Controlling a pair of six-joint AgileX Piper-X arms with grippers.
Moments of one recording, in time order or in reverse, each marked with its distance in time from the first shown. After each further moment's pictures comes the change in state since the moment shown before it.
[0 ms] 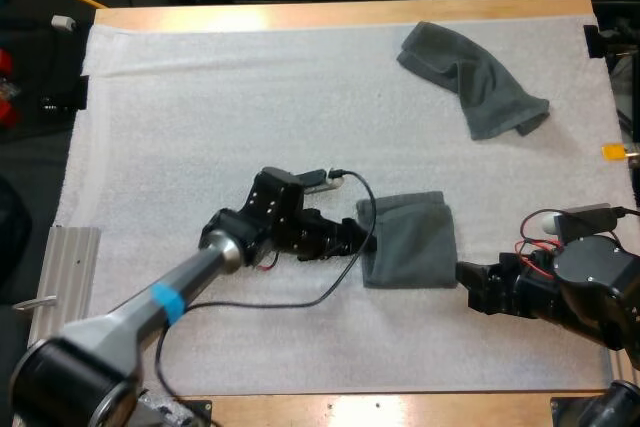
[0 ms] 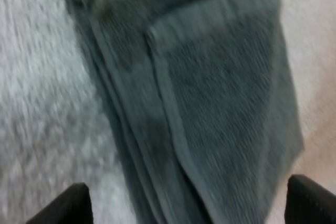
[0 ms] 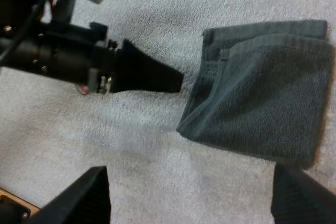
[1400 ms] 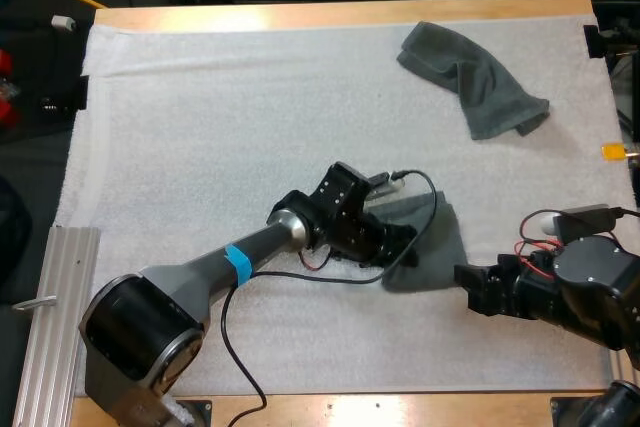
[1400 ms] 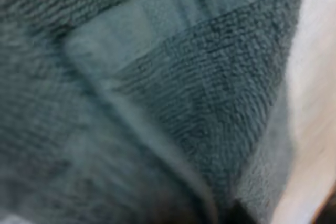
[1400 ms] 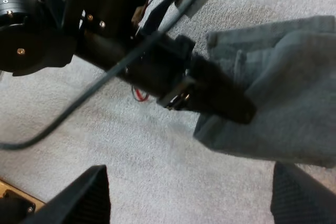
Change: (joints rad) left arm -0.179 0.238 -0.214 0.097 0.057 -0.112; right arm 0.000 0.000 0.000 0.000 -0.013 0.002
